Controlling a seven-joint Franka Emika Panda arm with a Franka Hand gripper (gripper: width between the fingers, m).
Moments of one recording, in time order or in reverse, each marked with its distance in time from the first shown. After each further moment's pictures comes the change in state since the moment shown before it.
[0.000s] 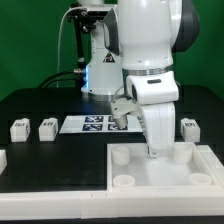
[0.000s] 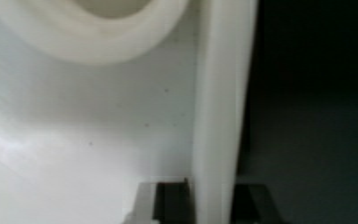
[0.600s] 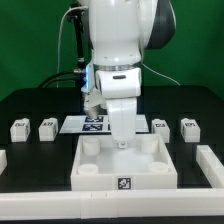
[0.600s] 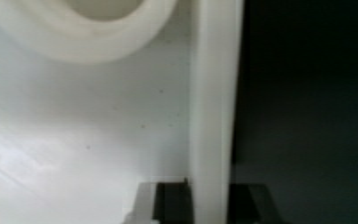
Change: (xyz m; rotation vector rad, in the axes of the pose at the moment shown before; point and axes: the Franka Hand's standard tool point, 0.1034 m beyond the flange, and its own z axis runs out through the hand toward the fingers) arm -0.046 -0.036 -0.007 0.033 -0.030 0.035
